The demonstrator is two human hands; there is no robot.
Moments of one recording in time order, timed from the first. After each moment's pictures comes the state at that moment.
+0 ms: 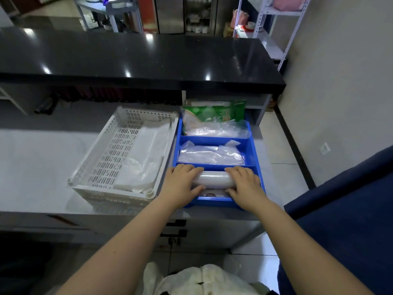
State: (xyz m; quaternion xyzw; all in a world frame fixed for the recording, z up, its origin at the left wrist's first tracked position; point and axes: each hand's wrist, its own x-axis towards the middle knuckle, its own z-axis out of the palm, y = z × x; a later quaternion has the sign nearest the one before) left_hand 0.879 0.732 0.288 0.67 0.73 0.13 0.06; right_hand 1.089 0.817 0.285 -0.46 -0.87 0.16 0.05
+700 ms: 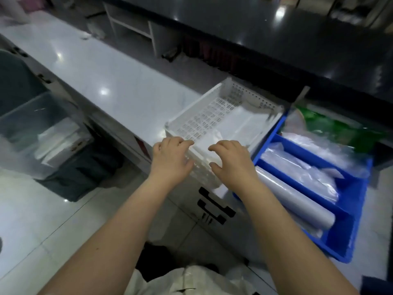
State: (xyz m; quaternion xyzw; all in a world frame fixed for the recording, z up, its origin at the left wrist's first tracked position) left_hand 0.783 0.583 0.318 0.33 0.93 0.17 -0.03; right_hand 0.884 0.738 0.333 -0.10 -0.98 0.15 0.09
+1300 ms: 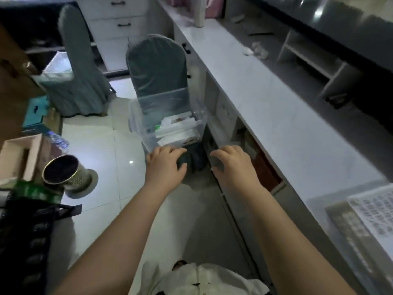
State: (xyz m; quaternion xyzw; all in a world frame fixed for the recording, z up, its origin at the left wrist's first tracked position) left_hand 0.608 0.184 0.304 0.01 0.98 0.17 -0.07; right_hand 0.607 0.388 0.331 0.18 -0.97 0.17 0.05
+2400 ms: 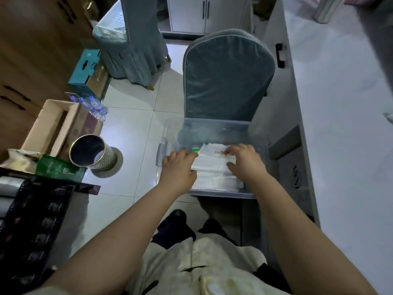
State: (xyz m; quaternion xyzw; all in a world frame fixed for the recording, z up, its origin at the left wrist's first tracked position) left_hand 0.202 0.033 0.212 -0.15 0.98 0.15 0.07; right_hand 0.082 0.212 0.224 0.27 -0.94 0.13 -0.17
